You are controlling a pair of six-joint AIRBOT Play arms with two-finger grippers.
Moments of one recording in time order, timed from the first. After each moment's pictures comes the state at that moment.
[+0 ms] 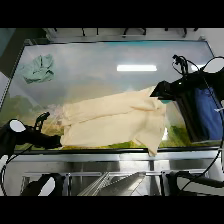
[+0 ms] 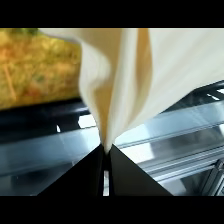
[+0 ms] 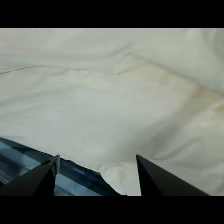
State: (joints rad) left arm 0.25 -0.94 0.61 1.25 -1.43 -1.26; right arm -0.06 -1.40 1.46 -0.95 1.51 1.43
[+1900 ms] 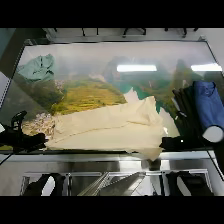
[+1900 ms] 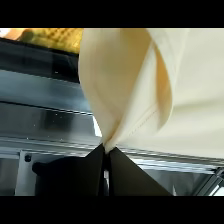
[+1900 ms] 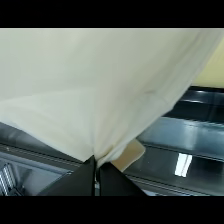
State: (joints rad) left arm 0.34 -0.80 0.76 1.41 -1.62 -1.49; right arm -0.07 -0.62 0.60 -1.11 1.49 1.54
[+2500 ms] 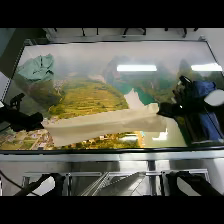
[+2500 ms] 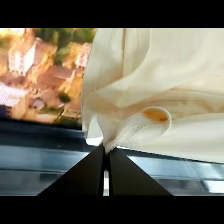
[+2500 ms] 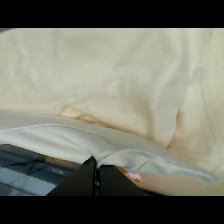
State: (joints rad) left arm 0.33 -1.21 1.09 1.37 -1.52 -1.49; right arm -0.02 -1.10 1.05 -1.04 1.28 1.49
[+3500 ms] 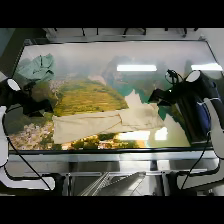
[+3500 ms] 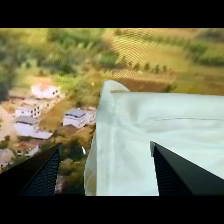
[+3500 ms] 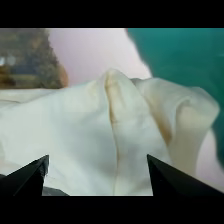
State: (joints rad) left arm 0.24 -1.54 1.38 1.42 -1.44 -1.52; right arm -0.11 -1.60 1.39 -1.02 1.36 1.42
